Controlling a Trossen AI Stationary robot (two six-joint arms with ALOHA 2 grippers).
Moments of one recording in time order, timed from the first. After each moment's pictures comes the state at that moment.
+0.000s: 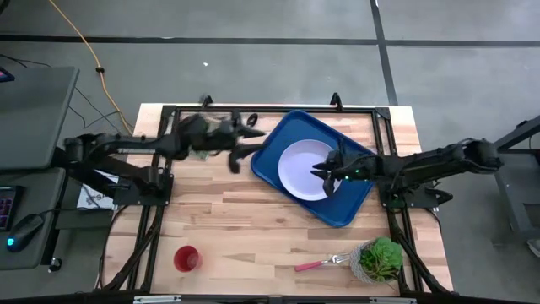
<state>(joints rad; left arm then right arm) 0.33 1.20 0.69 0.62 0.19 -0.09 -0.05 1.07 0.38 0.15 0.20 0.34</state>
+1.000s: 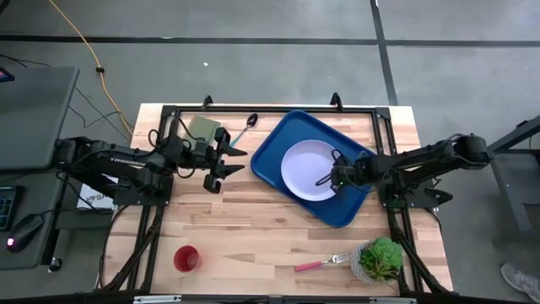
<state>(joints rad) 0.21 1.08 0.44 0.93 0.20 -0.04 0.03 1.22 0.58 -0.74 0.43 0.70</state>
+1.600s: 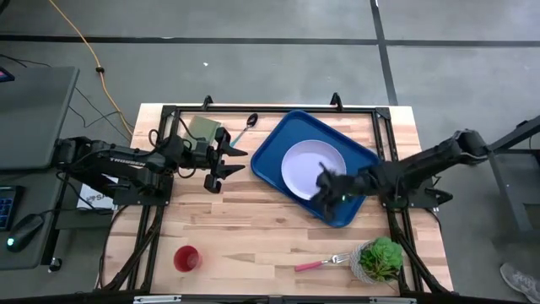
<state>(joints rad) 0.21 1.08 0.44 0.91 0.20 -0.04 0.30 1.22 0.74 -0.19 0.09 0.63</state>
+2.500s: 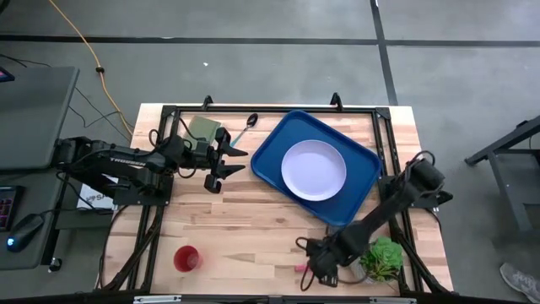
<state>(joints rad) 0.21 1.08 0.44 0.91 0.20 -0.04 0.69 1.87 1.32 -0.80 -0.09 0.92</state>
